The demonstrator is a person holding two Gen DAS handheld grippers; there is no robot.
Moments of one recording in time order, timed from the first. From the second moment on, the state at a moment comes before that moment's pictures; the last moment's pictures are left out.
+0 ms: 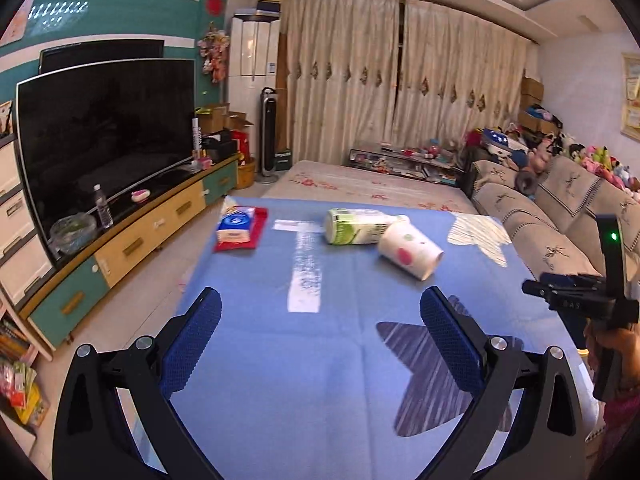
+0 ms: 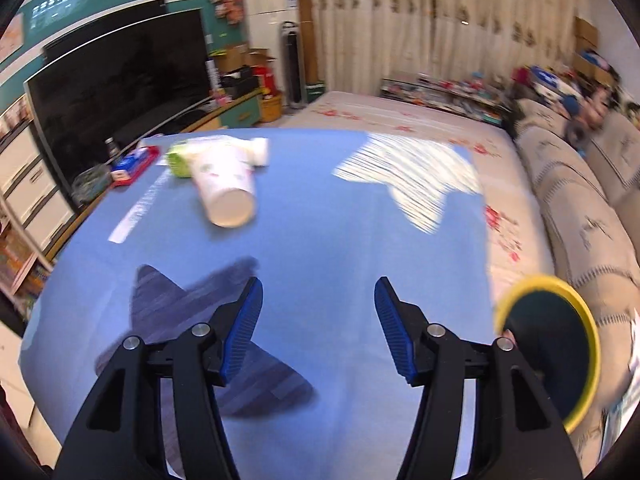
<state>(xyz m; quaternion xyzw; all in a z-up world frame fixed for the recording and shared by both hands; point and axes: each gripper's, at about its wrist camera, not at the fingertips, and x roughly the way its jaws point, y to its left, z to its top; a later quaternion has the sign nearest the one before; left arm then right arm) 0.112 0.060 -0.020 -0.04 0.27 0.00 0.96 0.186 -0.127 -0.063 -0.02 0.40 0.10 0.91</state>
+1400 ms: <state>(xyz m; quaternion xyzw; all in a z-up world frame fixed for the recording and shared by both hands) 0.133 0.048 -0.046 -0.03 0.30 -0.01 0.95 0.325 -0.009 -0.100 -0.07 0.45 0.21 0.87</state>
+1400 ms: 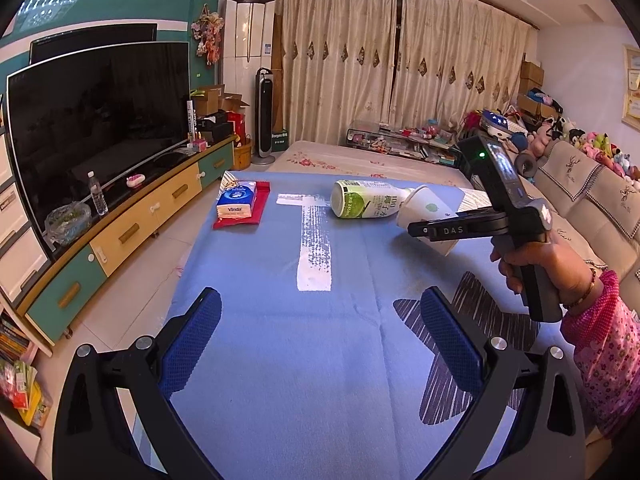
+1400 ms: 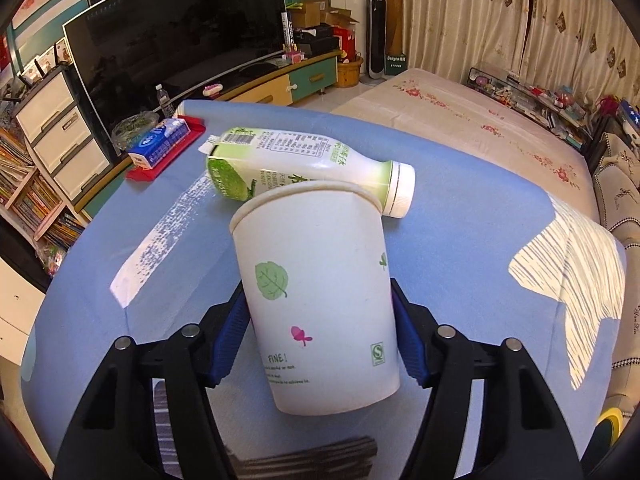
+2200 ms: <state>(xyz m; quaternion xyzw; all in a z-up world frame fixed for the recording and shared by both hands) 0.112 -0.007 -0.033 -0.01 0.29 -0.06 0.95 0.164 -0.257 -0.068 0.03 0.40 0.02 0.91</state>
